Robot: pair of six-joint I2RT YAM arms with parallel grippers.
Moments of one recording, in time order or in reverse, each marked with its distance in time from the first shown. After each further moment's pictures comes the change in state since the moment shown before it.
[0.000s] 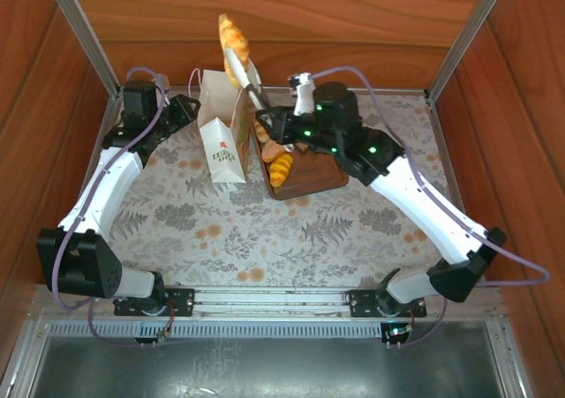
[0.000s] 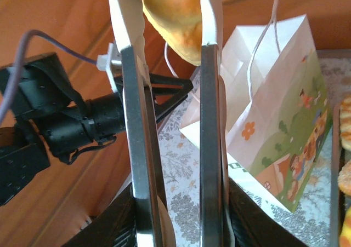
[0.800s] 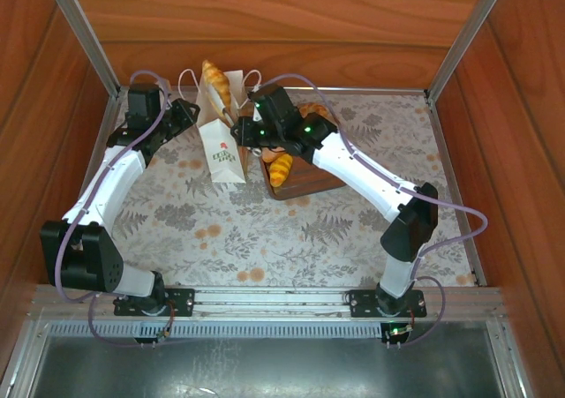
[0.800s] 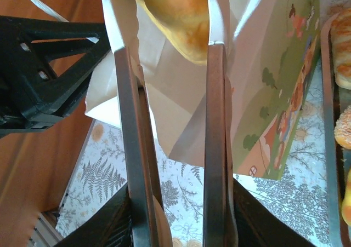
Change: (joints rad) left arm 0.004 0.032 -0.029 0.021 -0.014 -0.018; right arm 0.042 0.359 0.204 -0.160 0.061 0.065
